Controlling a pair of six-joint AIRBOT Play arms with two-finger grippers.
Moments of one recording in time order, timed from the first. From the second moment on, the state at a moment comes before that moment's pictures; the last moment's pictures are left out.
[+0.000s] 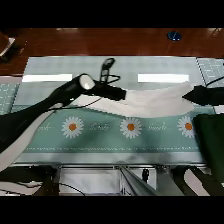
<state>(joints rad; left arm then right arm) -0.61 -1.63 1.31 0.81 -0.72 -1.30 -0.34 -0.91 0.95 -0.99 1.31 1.31</state>
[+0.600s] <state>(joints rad) -0.87 -1.98 1.68 0.83 -0.90 -1.47 -0.27 -0.67 0.88 -0.88 1.33 1.33</state>
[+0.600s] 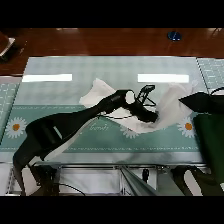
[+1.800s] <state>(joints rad) -0.02 -0.53 0.51 1.14 -0.81 -1.64 0.49 -1.82 1.73 -0.80 1.01 1.50</state>
